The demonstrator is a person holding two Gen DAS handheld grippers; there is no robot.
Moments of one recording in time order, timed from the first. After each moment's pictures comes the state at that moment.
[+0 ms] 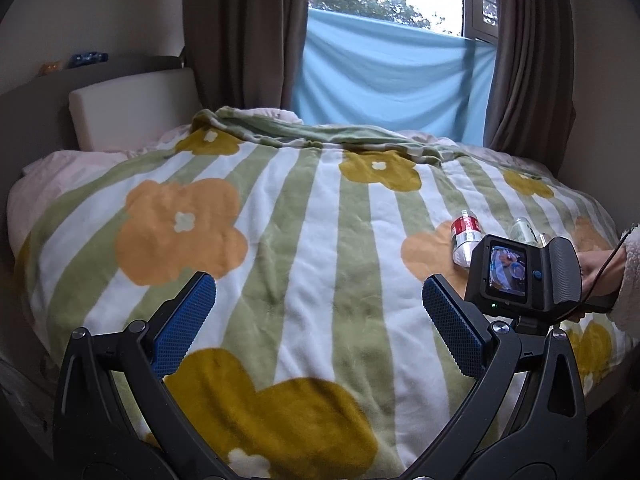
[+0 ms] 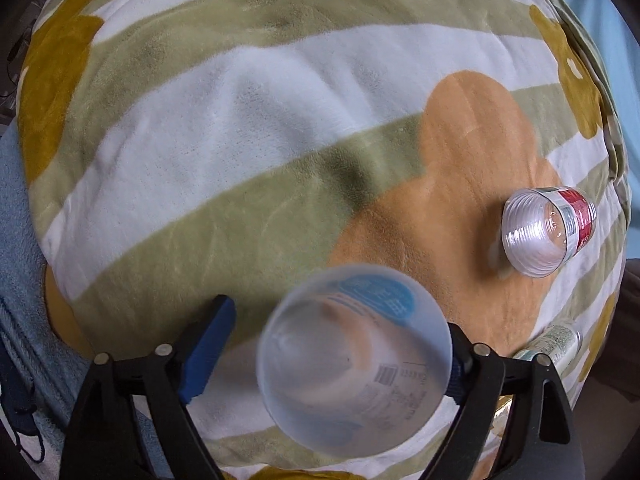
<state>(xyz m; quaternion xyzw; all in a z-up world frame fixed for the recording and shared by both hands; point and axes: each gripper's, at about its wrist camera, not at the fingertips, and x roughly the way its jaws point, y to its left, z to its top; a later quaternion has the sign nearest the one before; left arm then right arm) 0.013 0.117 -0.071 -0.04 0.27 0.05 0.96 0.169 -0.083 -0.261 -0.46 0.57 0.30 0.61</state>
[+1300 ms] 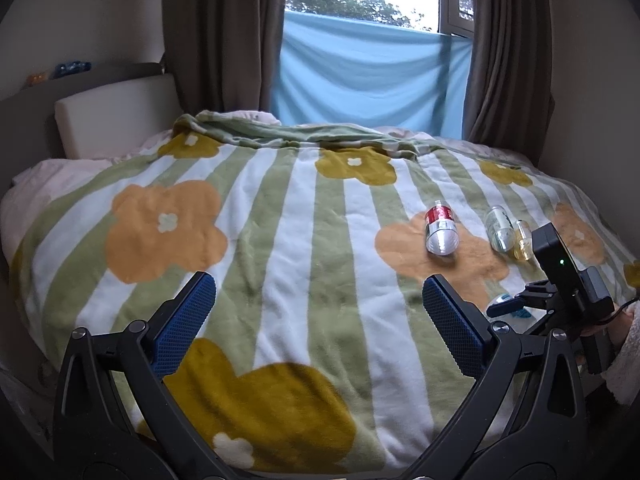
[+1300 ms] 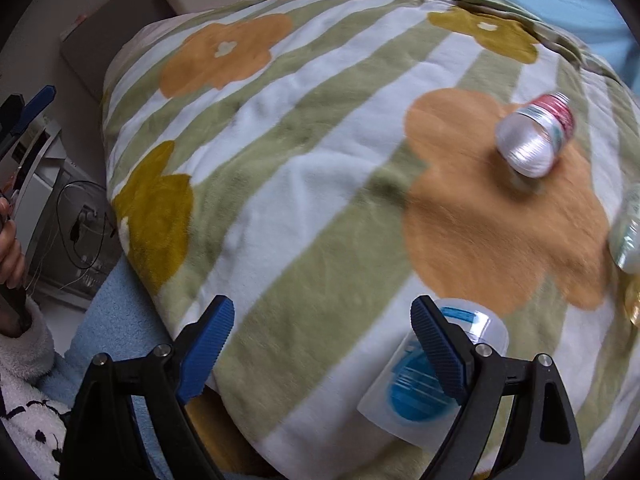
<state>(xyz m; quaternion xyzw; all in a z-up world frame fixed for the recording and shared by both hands) -0.004 0.094 -0.070 -0.03 0.27 0.01 0.96 0.113 -0.164 -0.209 -0.11 0.52 0.35 0.77</state>
